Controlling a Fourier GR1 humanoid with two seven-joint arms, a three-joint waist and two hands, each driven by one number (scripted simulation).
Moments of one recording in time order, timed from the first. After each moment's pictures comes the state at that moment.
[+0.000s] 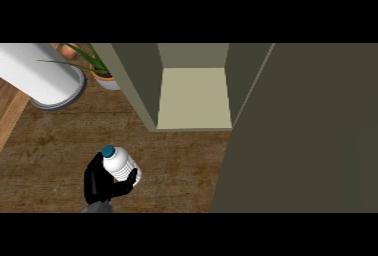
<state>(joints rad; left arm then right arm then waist) -0.18 0.05 0.06 -0.65 0.46 -0.05 -0.95 0.09 -0.34 0.78 -2.43 0.17 -0.48 0.28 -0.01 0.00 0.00</state>
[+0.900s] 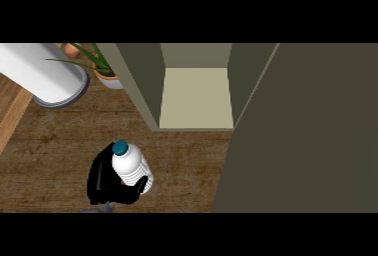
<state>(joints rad) 0.00 0.05 -0.15 -1.24 0.41 -0.01 -0.54 0.06 -0.33 0.79 -2.43 0.17 -0.50 0.32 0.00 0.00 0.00</state>
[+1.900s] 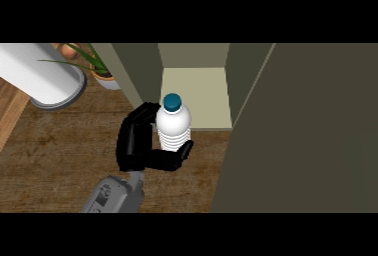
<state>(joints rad) -0.25 0.00 -0.34 -1.45 0.34 0.39 -0.27 0.09 -0.34 0.81 -2.43 0.18 -0.52 0.28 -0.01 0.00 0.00</state>
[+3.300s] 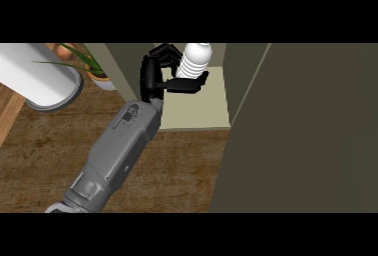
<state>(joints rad) -0.89 0.01 -0.15 -0.72 0.27 0.56 -0.29 0.13 -0.38 0.78 -2.46 0.15 -0.50 0.23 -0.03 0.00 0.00</state>
